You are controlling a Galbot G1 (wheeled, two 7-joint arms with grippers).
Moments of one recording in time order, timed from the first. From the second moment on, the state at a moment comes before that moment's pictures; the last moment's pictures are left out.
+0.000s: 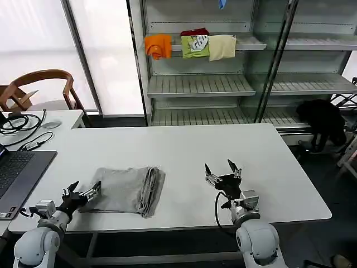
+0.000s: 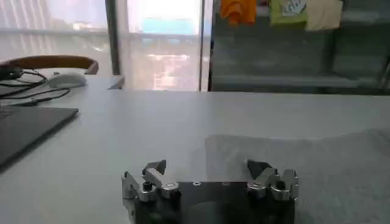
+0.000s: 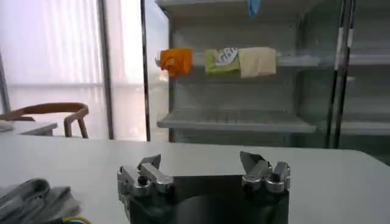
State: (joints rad) left arm 1.23 -1.26 -0.84 -1.75 -0.29 0.45 0.29; right arm -1.18 1.48 0.41 2.00 0.08 -0.40 -0.07
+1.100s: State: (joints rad) left arm 1.24 -1.27 -0.86 -1.81 -0.30 0.42 0.31; right arm -1.16 1.48 0.42 1.98 0.12 -0.42 -0.04
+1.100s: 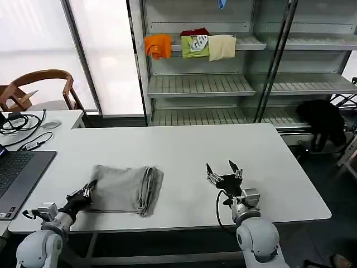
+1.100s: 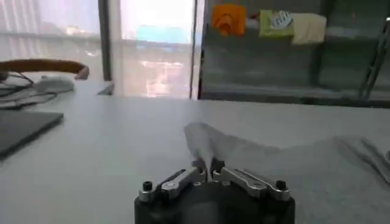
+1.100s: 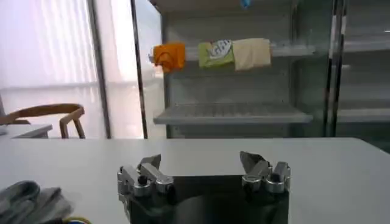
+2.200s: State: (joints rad) left arm 1.20 -1.04 -0.96 -1.96 0.26 0.41 0.42; right arm -1.19 1.43 0.45 1.90 0.19 -0.35 -0.03
